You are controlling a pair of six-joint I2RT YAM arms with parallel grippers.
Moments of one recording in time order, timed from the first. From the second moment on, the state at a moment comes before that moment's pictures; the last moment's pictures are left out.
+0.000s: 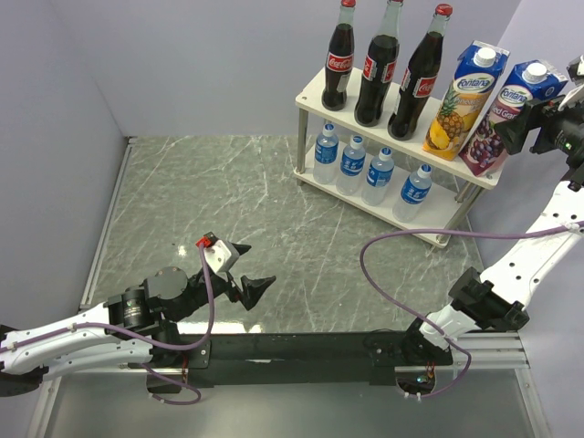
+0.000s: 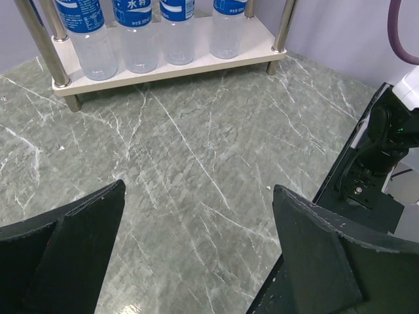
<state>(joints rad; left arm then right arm) -1.26 0.52 0.61 -0.15 -0.35 -0.11 -0.76 1.55 2.33 -1.16 -0.97 -0.46</state>
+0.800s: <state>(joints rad) -1.26 0.52 0.61 -0.15 -0.34 -0.11 -0.80 1.55 2.32 -1.21 -1.00 -0.52</state>
